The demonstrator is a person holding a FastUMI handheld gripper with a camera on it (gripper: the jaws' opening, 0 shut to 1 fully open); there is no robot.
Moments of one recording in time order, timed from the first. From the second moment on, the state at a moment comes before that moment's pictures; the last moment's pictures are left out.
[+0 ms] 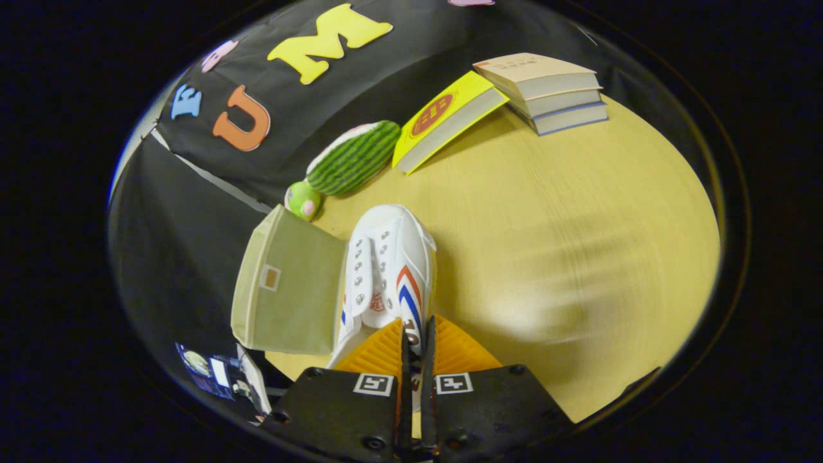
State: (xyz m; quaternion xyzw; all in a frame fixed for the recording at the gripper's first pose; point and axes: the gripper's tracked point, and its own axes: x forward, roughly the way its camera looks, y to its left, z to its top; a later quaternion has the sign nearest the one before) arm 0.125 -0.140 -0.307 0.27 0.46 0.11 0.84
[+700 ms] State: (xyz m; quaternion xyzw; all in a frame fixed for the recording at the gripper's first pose) arm 0.135 0.017 -0.177 0.30 0.39 0.12 0.86
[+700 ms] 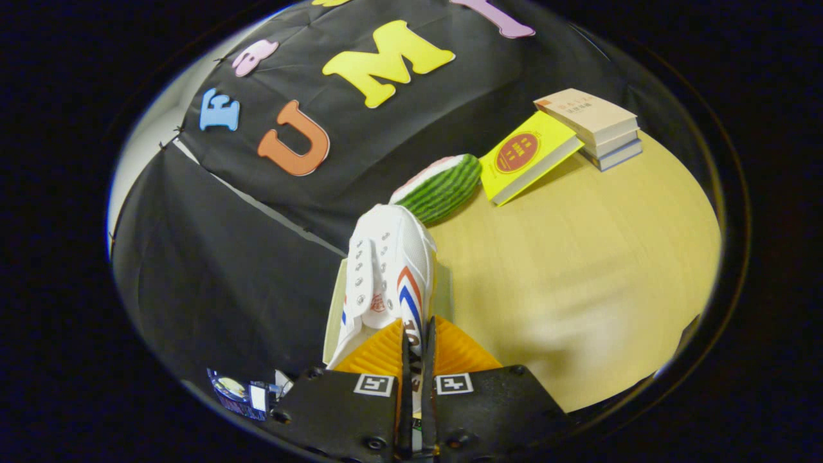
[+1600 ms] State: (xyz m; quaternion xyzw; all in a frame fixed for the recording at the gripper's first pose) arm 0.169 0.160 -0.254 0.27 0.42 0.10 0.86
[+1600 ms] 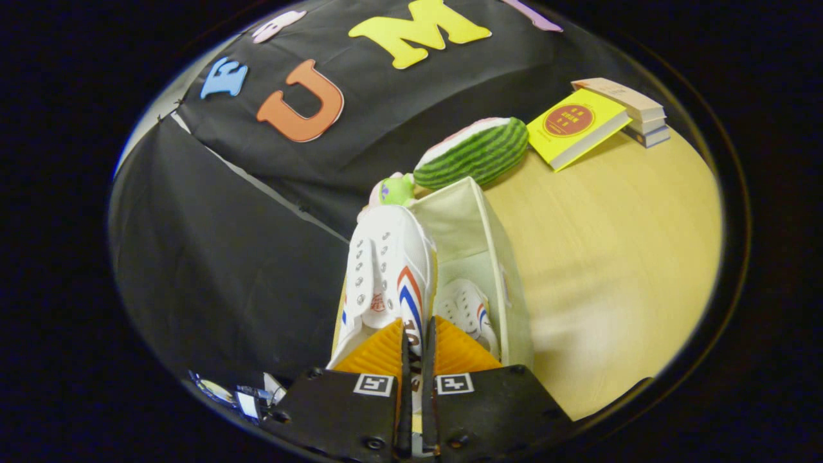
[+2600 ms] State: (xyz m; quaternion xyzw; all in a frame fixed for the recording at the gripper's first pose) arm 0.122 0.108 -0.106 0.03 0.14 0.06 0.99
